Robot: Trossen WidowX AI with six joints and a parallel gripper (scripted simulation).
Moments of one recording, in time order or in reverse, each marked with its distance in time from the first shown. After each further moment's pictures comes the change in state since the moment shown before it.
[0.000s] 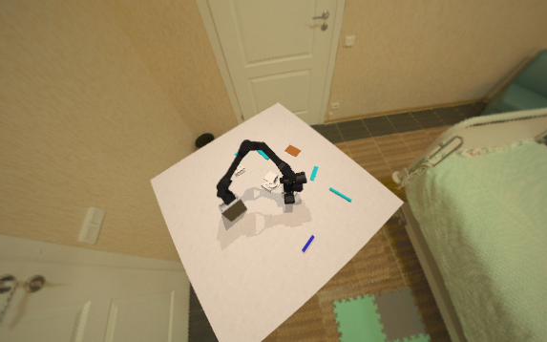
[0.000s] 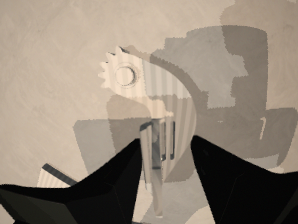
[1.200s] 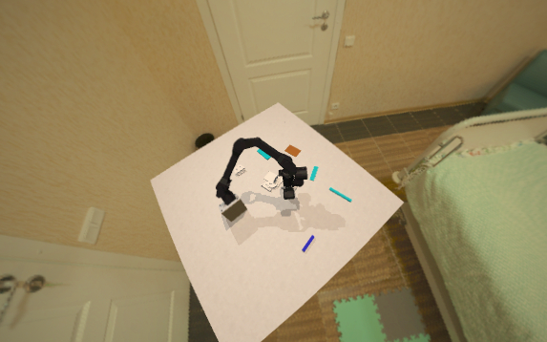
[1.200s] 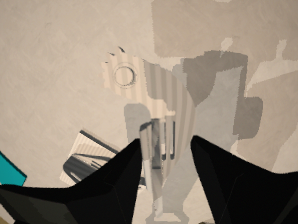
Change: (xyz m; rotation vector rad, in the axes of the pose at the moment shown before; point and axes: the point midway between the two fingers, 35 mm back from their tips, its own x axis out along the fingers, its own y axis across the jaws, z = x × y) arm -0.077 0.000 0.001 0.014 -0.003 0.002
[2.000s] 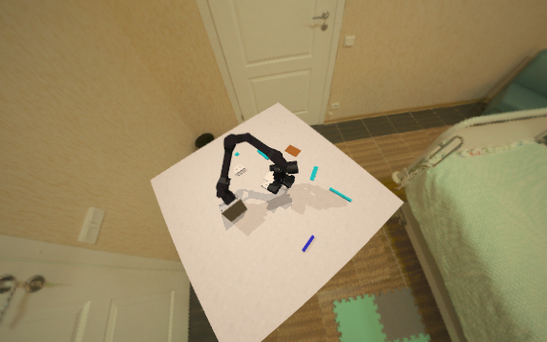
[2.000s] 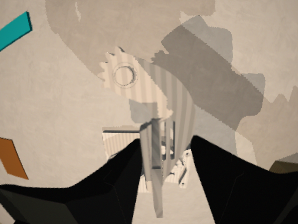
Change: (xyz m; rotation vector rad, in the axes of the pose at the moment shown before) arm -0.010 0.028 -0.046 0.599 0.001 -0.011
